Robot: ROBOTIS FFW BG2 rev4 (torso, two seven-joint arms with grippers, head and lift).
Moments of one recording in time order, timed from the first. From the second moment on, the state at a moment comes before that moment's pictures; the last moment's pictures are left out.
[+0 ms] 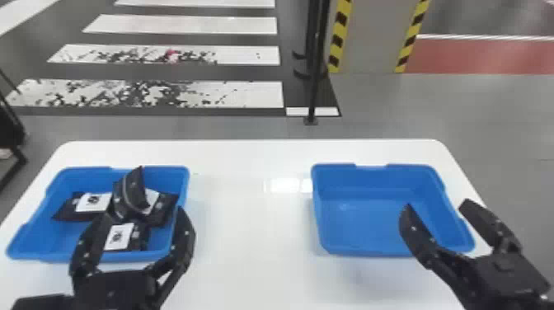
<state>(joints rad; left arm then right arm) 0.72 0.11 -0.13 -2.19 0.06 -0.20 0.21 0.75 -0.17 -0.11 -2.37 -0.30 0.14 0.13</state>
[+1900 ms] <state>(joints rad) 0.73 0.12 -0.14 -2.19 0.08 -0.20 0.21 0.76 -0.16 -0.12 -2.38 -0.31 0.15 0.13</state>
